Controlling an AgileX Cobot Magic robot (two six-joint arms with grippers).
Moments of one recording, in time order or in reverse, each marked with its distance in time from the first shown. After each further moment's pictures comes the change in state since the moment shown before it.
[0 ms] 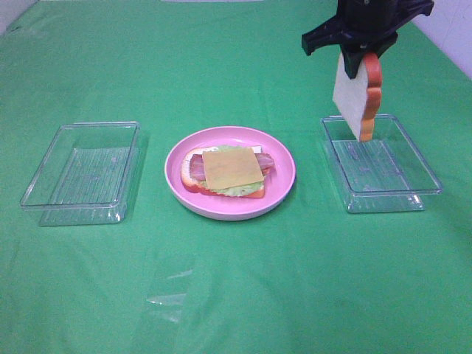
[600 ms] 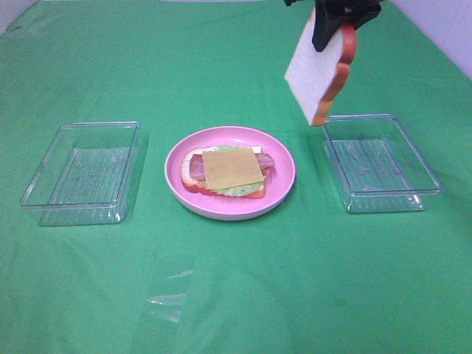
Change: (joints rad) left arm 0.000 0.000 0.000 0.000 0.000 0.000; right arm 0.000 -0.108 0.000 0.321 -0.012 -0.122
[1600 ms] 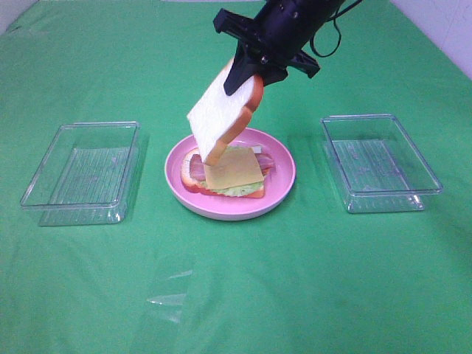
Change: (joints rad) left arm 0.000 0.000 0.000 0.000 0.000 0.000; right arm 0.000 0.221 0.000 0.550 -0.093 -0.136
